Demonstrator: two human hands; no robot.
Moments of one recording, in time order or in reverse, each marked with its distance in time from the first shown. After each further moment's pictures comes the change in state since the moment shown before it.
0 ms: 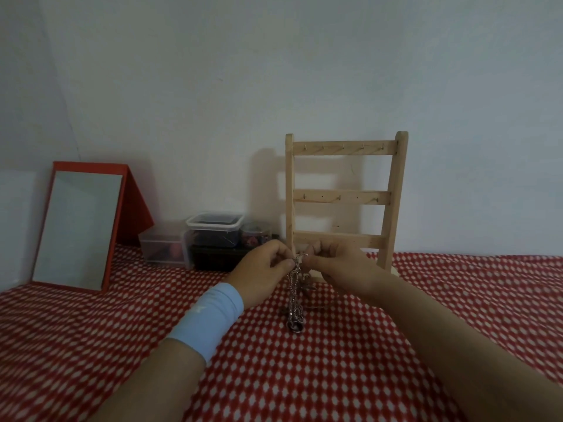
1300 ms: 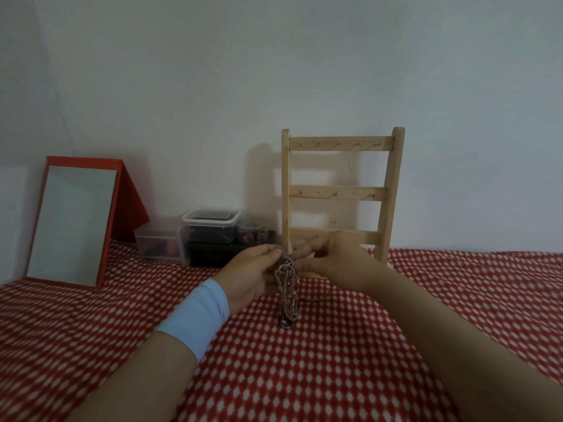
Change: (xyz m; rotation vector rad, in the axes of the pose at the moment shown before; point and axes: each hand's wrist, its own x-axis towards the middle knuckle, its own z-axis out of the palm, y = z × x) left_hand -0.008 0.008 0.003 -0.938 -0.117 -0.362; right_hand 0.002 -0.004 -0.001 -0.202 -0.003 -0.104
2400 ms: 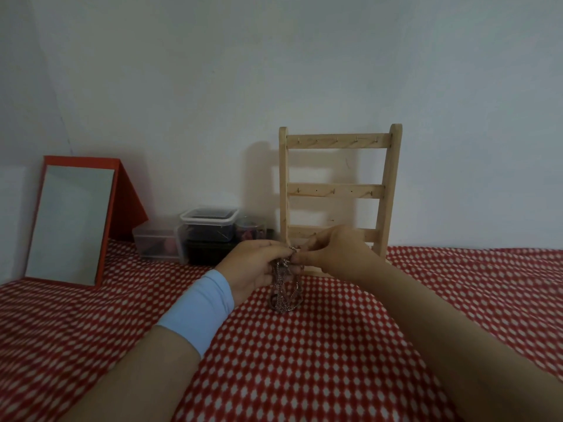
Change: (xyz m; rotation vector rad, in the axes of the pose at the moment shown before) left_hand 0.000 0.011 0.005 0.109 0.065 -0.019; right_hand 0.002 -0.006 0.000 -0.036 0.100 0.187
